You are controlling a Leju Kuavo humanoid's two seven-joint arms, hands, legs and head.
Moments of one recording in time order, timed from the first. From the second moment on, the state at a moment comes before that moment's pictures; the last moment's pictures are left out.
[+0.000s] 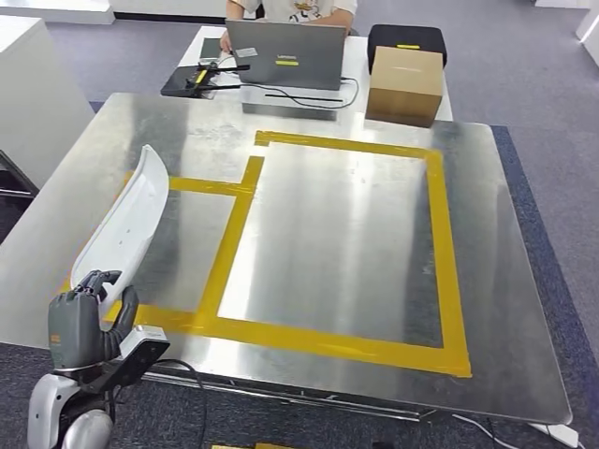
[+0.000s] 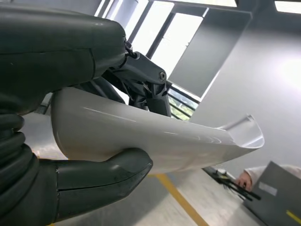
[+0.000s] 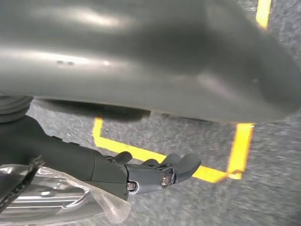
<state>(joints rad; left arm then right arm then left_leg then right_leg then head) 0.12 0.01 -0.08 -1.71 -1.00 0.43 -0.24 -0.11 0.12 1.54 -0.07 -1.51 -0.33 -0.37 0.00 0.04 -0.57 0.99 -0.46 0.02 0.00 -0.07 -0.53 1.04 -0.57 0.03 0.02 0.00</state>
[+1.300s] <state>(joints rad) -0.08 0.05 -0.25 -1.18 -1.23 0.36 -0.19 -0.12 0.11 1.55 -0.07 -1.50 -0.25 -0.37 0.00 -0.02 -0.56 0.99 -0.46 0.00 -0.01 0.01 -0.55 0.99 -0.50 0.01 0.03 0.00</state>
